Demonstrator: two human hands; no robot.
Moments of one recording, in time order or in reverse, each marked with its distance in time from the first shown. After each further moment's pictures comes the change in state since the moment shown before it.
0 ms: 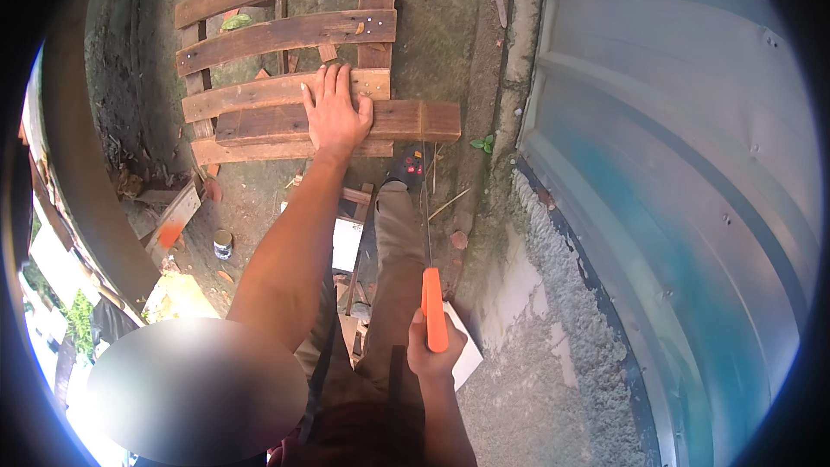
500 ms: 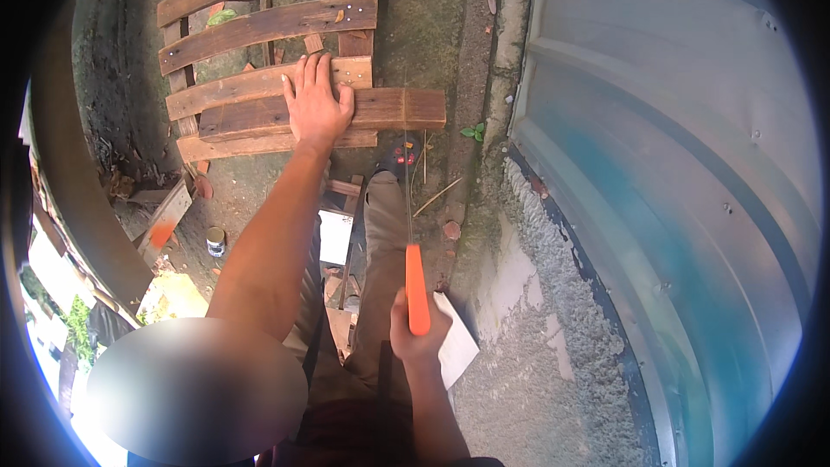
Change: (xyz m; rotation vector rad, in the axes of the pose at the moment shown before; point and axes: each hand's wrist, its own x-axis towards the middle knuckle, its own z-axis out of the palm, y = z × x) left_hand 0.002 -0.002 0.003 0.011 0.014 0.025; right_hand 0.020 -0.004 0.015 -0.002 0.002 -0.010
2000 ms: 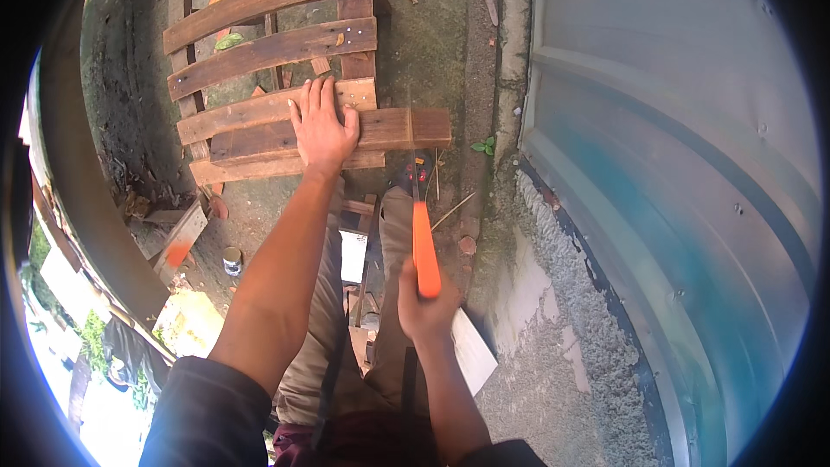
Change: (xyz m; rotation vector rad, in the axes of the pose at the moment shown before) left_hand -0.001 0.003 -0.002 -0.004 0.026 0.028; right_hand 0.054 -0.002 0.023 0.023 0.009 0.063
